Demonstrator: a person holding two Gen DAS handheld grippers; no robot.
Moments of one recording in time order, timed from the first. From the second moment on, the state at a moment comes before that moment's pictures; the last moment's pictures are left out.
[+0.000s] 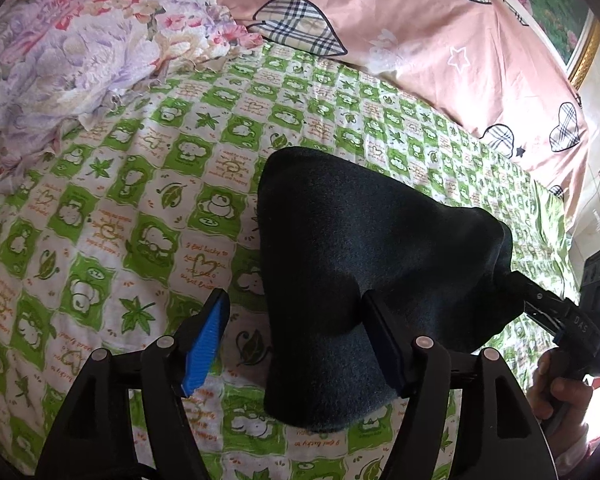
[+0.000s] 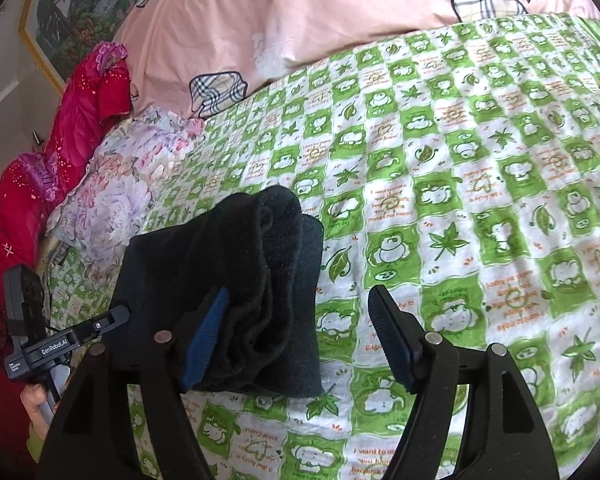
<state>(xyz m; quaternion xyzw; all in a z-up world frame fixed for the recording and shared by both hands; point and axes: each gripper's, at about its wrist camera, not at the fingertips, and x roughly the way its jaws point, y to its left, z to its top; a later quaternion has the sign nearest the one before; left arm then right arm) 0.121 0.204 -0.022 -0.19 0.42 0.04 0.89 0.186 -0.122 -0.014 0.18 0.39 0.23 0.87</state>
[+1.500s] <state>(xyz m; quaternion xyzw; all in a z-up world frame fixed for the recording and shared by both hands) 0.021 0.125 -0.017 -0.05 0.35 0.13 0.93 0.080 -0.050 -0.011 -0.01 0.31 0.24 0.92</state>
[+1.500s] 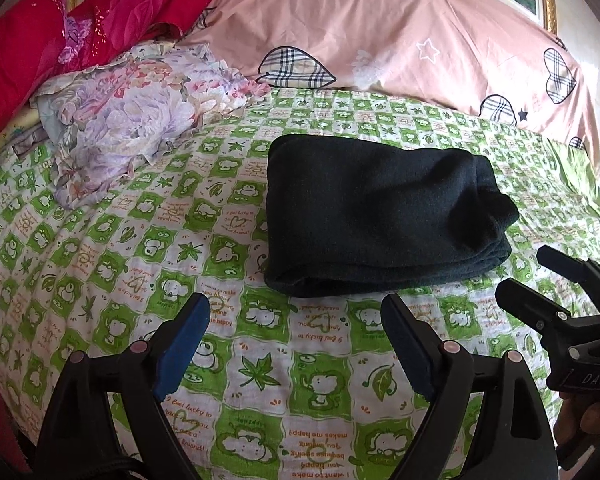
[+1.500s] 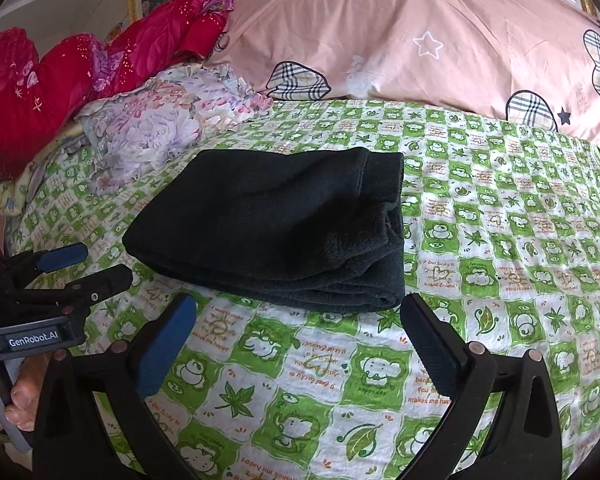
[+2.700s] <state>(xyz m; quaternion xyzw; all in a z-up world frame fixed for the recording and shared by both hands) 0.025 0.123 -0.025 -0.01 0.35 0.14 0.92 0.086 -0.031 -0.010 -0.08 0.32 0.26 0.91</state>
